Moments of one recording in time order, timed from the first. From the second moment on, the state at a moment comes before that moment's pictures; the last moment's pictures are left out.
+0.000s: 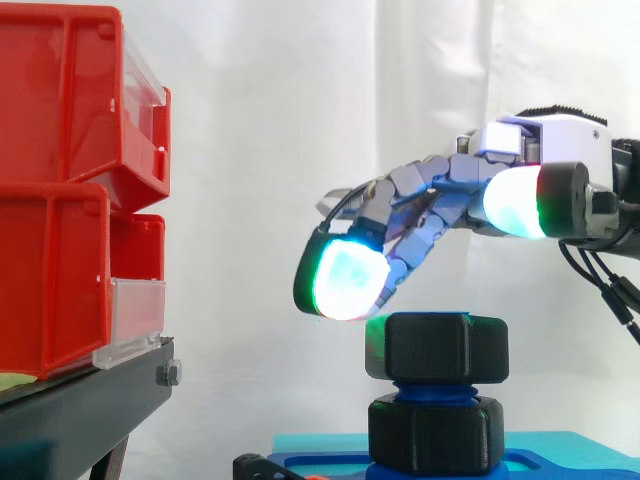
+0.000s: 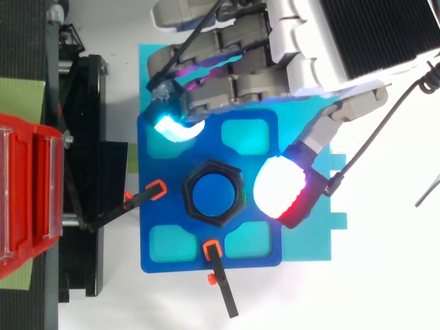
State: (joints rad) arm -0.08 -2.28 -1.14 -2.69 -2.11 -1.39
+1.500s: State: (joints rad) arm -0.02 -2.28 -1.17 -2.72 -2.04 -1.39
